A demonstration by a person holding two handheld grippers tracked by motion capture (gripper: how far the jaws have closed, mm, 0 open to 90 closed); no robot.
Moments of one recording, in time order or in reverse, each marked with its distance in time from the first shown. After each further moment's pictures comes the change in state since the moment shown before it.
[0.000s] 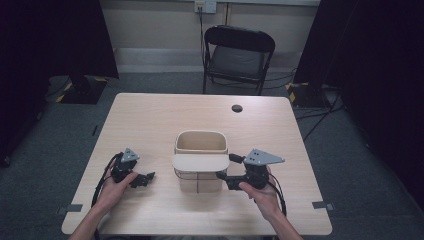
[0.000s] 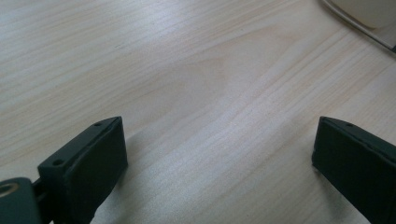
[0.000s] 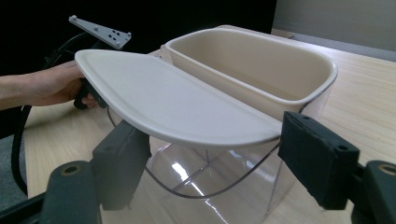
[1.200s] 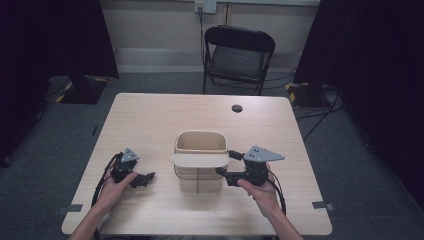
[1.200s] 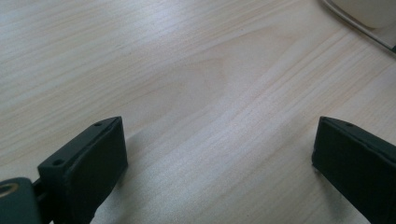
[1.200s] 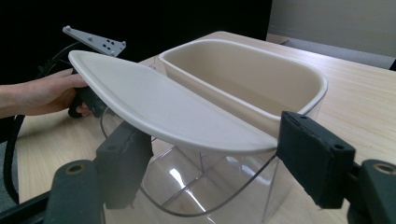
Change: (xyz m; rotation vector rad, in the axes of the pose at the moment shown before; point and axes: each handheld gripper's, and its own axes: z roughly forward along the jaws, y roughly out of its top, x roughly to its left) left arm 0.000 0.000 0.000 0.000 0.000 0.000; right arm -0.002 0.007 0.003 -0.022 -0.014 0.003
